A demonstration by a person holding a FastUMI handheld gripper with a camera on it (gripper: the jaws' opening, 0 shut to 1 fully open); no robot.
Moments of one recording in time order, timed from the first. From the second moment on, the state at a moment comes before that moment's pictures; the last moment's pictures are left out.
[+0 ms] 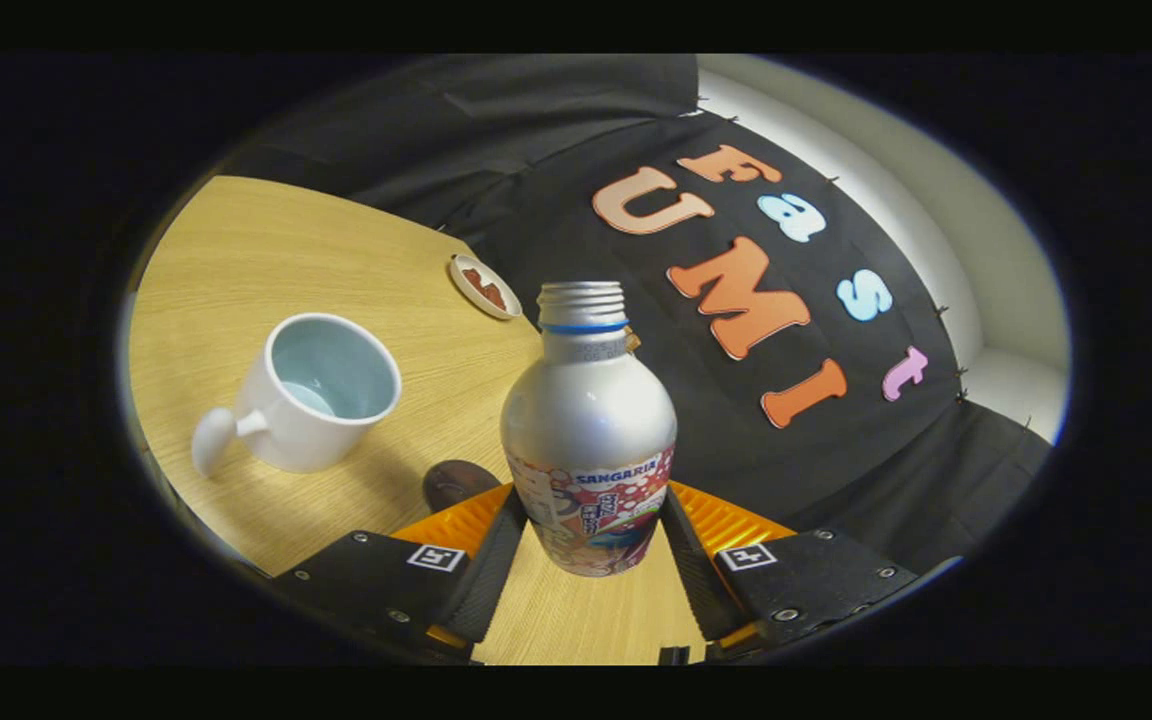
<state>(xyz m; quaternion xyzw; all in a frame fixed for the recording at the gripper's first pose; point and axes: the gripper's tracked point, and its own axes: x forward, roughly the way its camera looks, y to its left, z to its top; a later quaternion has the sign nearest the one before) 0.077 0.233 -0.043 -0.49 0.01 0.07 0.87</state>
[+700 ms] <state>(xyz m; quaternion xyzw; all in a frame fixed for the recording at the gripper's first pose) 0.081 0.236 -0.045 -0.61 -0.02 0.06 0.79</state>
